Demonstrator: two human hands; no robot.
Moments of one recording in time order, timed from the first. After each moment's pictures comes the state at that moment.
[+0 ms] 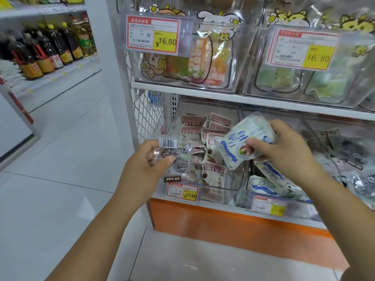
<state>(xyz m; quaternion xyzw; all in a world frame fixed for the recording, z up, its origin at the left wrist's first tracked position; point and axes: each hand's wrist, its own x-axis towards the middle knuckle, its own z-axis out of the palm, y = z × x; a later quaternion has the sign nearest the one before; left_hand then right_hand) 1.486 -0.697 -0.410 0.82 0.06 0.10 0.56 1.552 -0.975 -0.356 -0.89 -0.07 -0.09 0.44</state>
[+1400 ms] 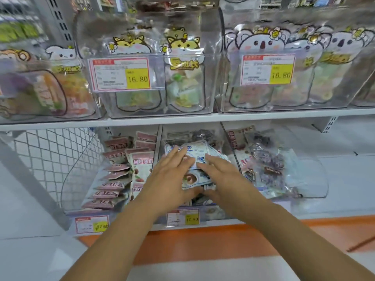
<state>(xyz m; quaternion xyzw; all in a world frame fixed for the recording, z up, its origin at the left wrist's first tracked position) 1.555 -0.922 -0.408 0.96 -0.24 0.05 0.13 1.526 -1.111 -0.408 -0.96 -0.19 -0.05 0.18</state>
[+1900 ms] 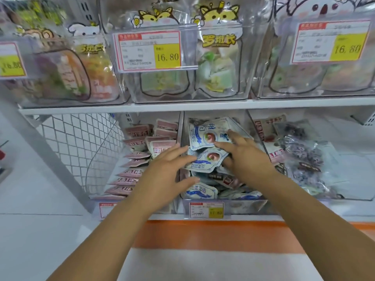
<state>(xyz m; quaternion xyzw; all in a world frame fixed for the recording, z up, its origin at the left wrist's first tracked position) 1.547 -0.866 -0.414 0.95 -0.20 0.07 0.23 1.590 -1.093 -0.411 -0.99 -0.11 -0.02 0.10</state>
